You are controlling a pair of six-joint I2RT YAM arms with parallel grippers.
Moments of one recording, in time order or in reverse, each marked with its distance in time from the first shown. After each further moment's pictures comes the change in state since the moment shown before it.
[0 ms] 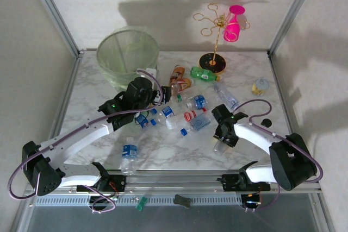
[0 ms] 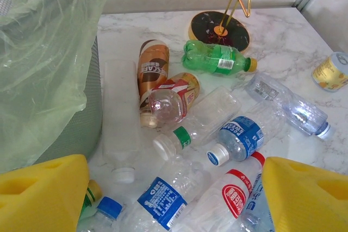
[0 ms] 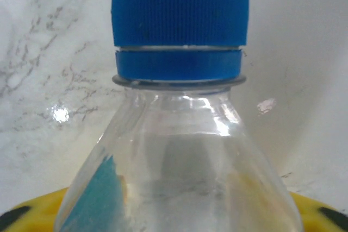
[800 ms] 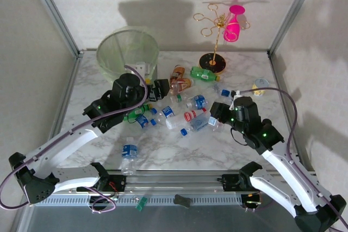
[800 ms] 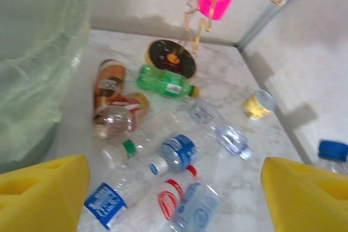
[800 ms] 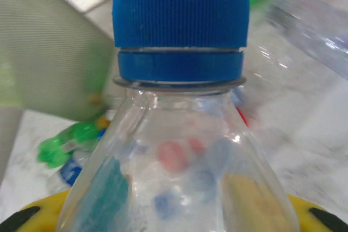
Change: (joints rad) left arm 0.000 -0.101 0.088 -0.054 0.127 -0.180; right arm 0.062 -0.542 0.166 0.191 -0.130 -0.348
